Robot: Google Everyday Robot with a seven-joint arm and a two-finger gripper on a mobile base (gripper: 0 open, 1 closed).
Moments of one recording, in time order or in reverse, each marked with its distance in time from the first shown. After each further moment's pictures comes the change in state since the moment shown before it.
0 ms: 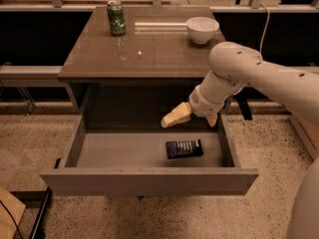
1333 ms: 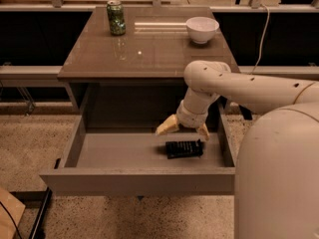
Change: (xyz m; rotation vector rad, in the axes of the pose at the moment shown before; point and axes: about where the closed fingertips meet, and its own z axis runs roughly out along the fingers) arm -0.002 -0.020 0.077 0.141 0.127 0.254
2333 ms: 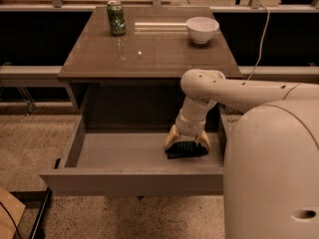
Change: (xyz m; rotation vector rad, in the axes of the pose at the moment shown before) arm 0.019 -0.006 0.032 0.025 0.099 0.128
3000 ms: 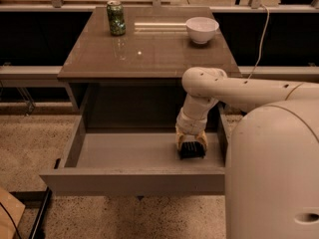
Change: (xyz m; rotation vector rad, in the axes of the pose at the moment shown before) arm 0.001 0.001 -0.008 0.000 0.000 0.000
